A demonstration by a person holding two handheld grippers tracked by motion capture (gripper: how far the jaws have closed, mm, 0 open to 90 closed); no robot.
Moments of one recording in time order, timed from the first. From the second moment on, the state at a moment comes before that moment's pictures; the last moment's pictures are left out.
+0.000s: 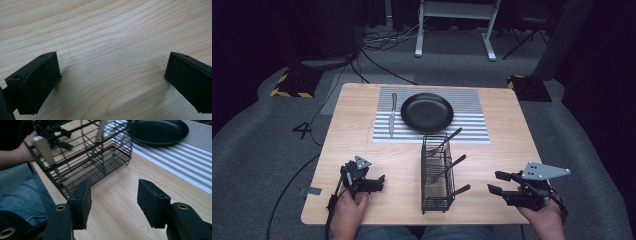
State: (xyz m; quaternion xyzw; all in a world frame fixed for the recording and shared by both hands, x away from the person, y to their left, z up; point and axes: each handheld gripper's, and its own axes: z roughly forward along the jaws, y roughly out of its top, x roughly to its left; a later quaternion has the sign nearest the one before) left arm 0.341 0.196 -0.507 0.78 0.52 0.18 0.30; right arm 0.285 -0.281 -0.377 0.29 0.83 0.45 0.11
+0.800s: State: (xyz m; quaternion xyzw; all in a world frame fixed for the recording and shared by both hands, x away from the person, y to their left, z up) left arm 0.341 0.196 -0.507 0.78 0.52 0.18 0.30; right arm 0.276 -0.212 -0.384 0.20 0.86 0.46 0.05
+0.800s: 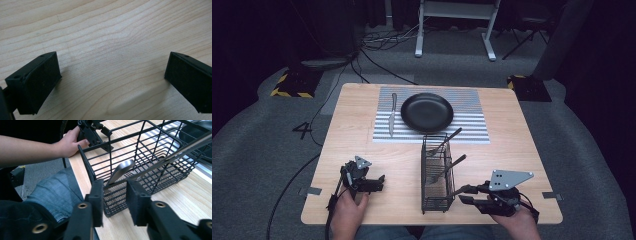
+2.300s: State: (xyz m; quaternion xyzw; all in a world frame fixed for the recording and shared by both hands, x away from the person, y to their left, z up) left arm 0.341 0.196 -0.507 0.78 0.52 0.18 0.30; right arm 0.293 -0.207 -0.299 0.15 0.81 0.55 0.09
